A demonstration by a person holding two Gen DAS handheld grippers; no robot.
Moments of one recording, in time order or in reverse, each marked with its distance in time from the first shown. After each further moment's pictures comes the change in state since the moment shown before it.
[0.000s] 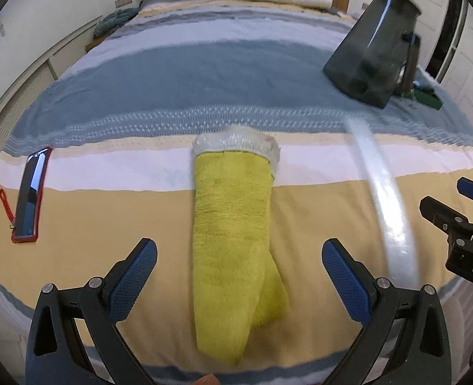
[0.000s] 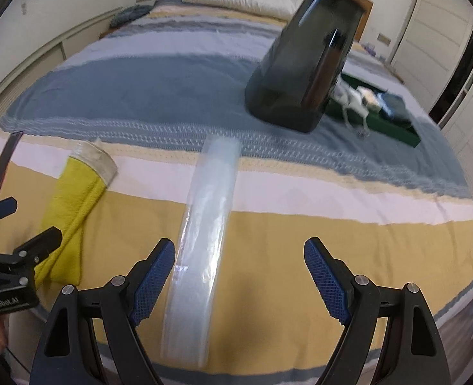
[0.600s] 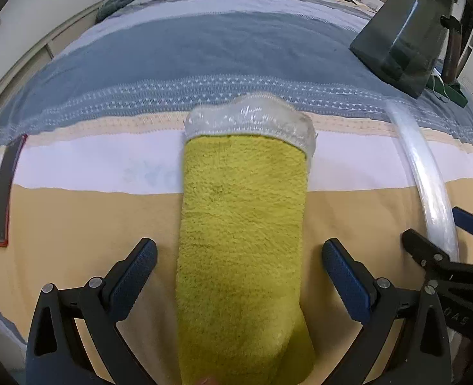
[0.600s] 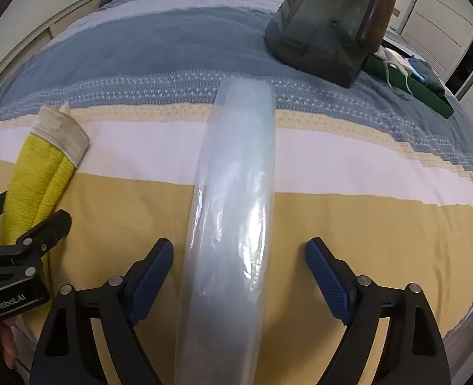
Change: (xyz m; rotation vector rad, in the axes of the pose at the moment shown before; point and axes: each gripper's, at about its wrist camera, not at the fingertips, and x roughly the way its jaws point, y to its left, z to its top) left arm 0.054 0.009 0.008 -0.041 0.060 0.008; right arm 0.112 0.029 0.006 0.030 0.124 0.023
